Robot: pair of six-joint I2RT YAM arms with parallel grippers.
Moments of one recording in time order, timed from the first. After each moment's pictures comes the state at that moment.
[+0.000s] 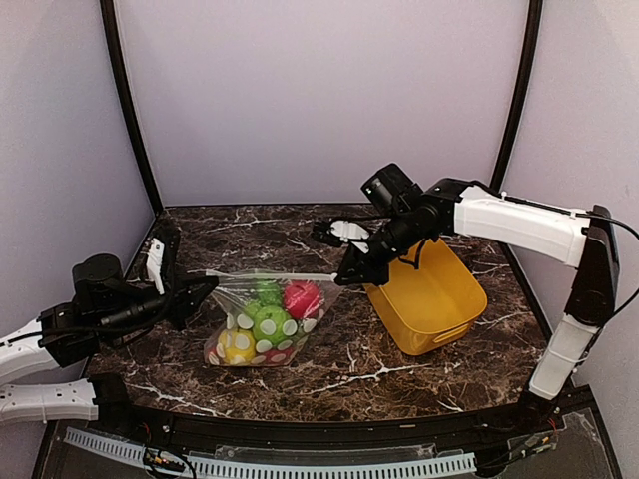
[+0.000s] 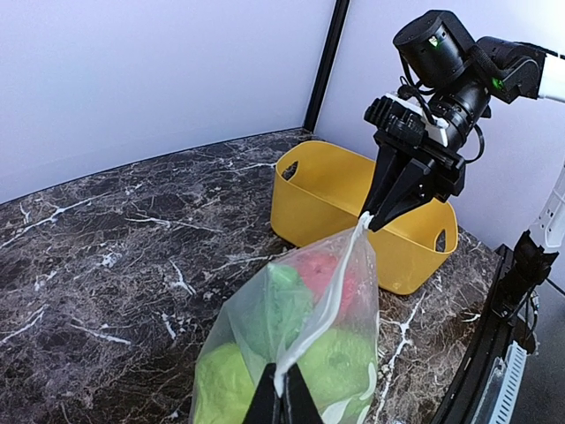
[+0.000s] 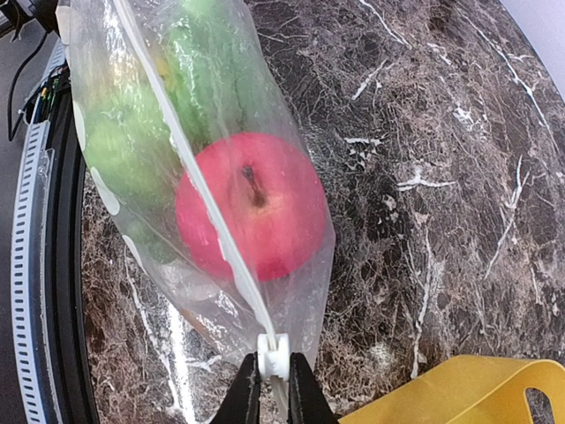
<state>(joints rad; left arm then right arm) -0.89 0.57 0.51 -0.15 -0.10 -0.25 0.82 1.73 1.52 -0.77 -0.42 -0.49</state>
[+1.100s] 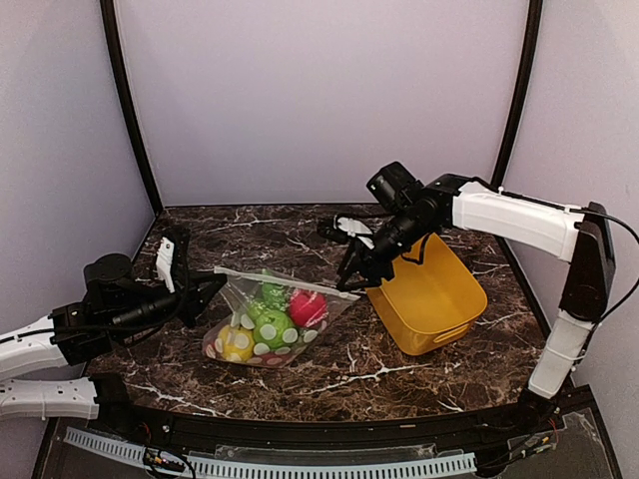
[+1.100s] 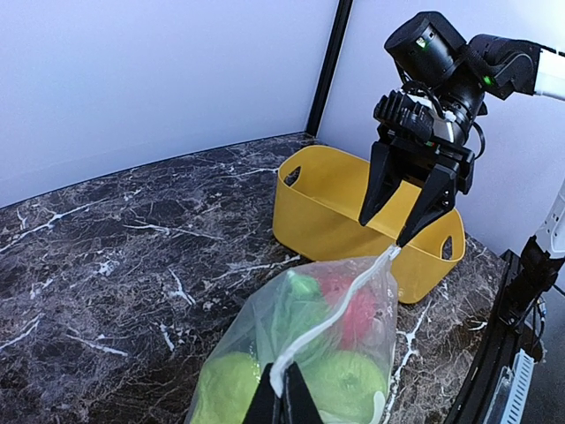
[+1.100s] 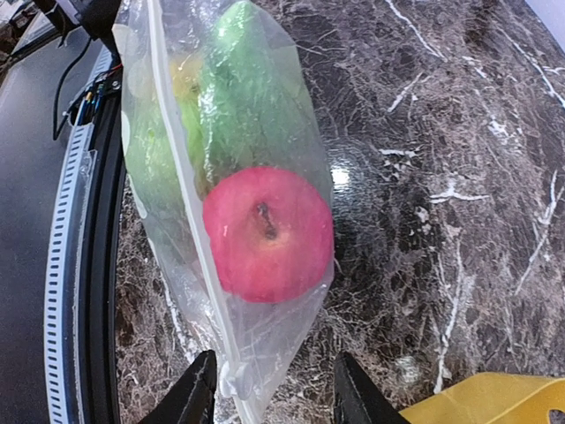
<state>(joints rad) -0.89 0.66 0.49 -0.03 -0.11 -0.24 0.77 1.75 1.54 -0.82 -0.58 -0.55</state>
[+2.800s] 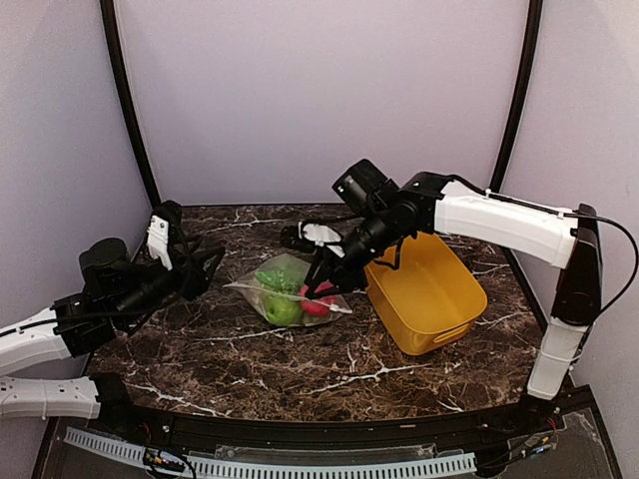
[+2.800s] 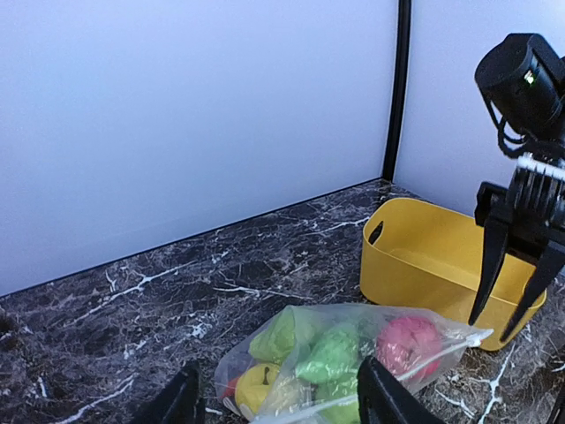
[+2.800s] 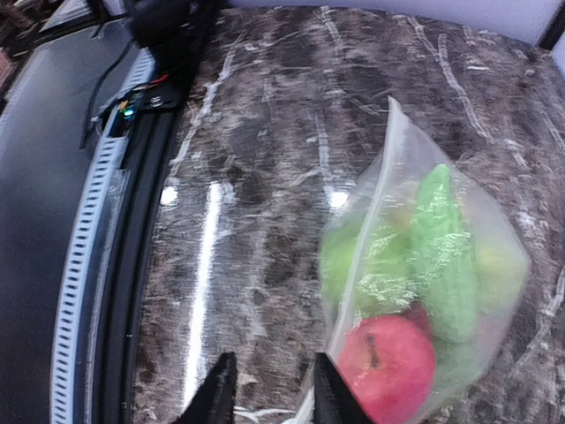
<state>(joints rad) -0.83 0.76 0.54 0.13 -0.28 -0.04 0.91 1.80 1.69 -0.82 -0.56 -0.55</state>
